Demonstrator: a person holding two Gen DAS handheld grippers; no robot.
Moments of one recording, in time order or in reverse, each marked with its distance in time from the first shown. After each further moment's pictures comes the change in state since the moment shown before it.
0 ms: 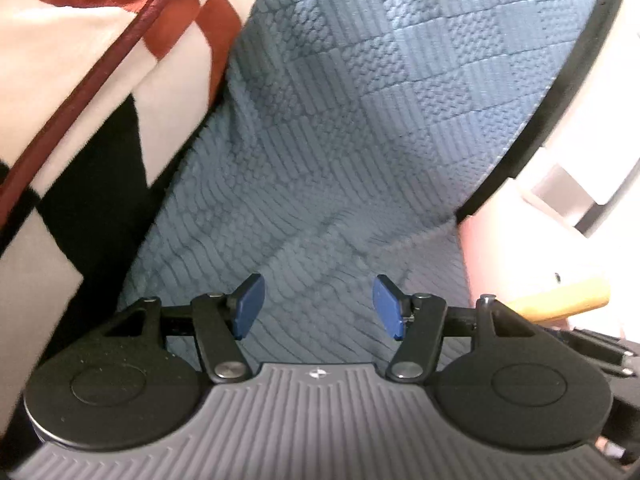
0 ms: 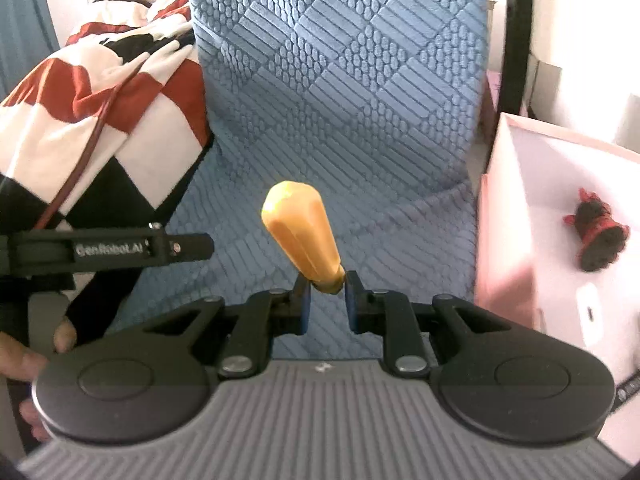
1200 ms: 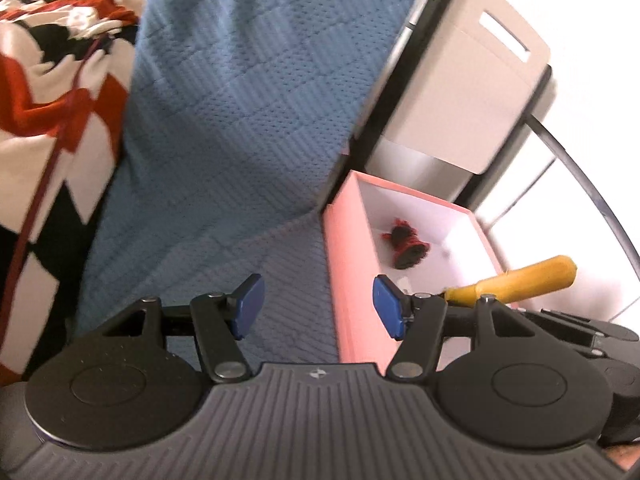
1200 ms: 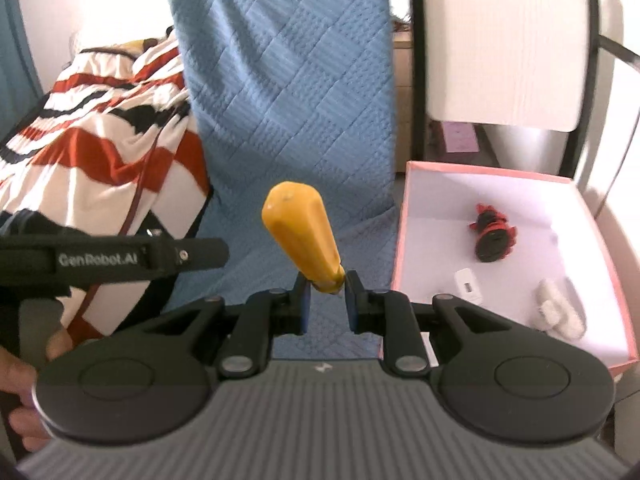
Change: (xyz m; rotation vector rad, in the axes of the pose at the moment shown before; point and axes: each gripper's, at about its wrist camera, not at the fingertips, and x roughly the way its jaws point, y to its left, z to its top) left arm -0.139 -0.133 0.009 0.156 0.031 -0.143; right arm -0.167 -0.019 0.010 0.091 -0.077 -0.078
